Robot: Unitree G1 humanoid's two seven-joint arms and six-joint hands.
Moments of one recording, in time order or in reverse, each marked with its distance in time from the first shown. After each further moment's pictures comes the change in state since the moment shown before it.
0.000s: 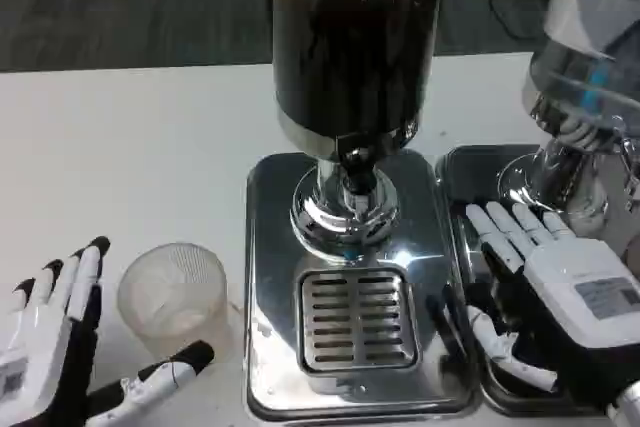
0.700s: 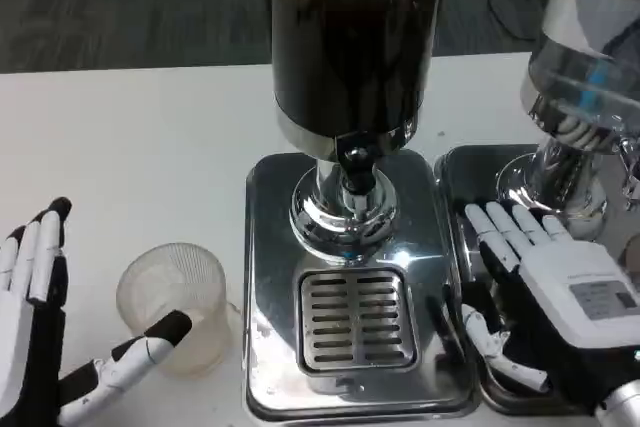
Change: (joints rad) left arm 0.007 -0.034 0.061 0.034 -0.071 -0.132 0.174; right arm 0.014 0.056 0.022 -0.044 -0.022 0.079 0.023
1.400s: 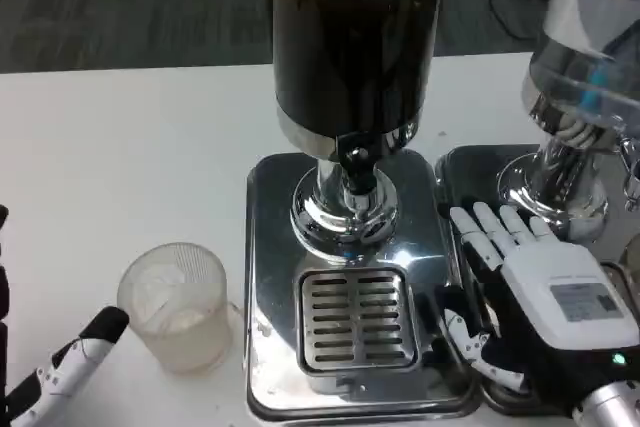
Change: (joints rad) left arm -0.046 -0.010 0.084 0.262 -0.247 -0.315 0.104; right arm 0.007 0.059 0.042 -0.036 -0.060 0.067 0.005
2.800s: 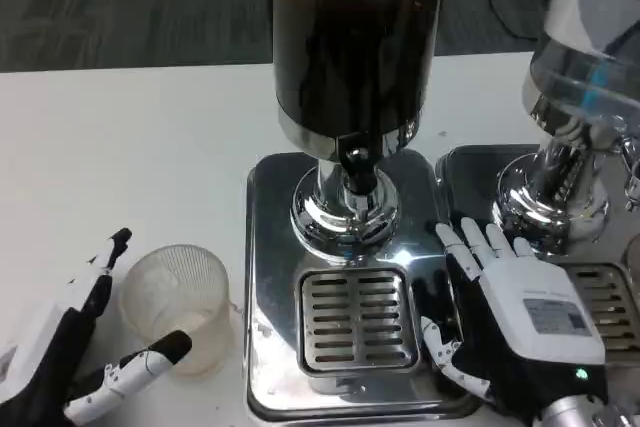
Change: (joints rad) left arm -0.303 0.160 -0.121 0.530 -0.138 -0.300 -0.298; right arm -0.015 0.118 0.089 0.072 -0.027 0.121 -0.054
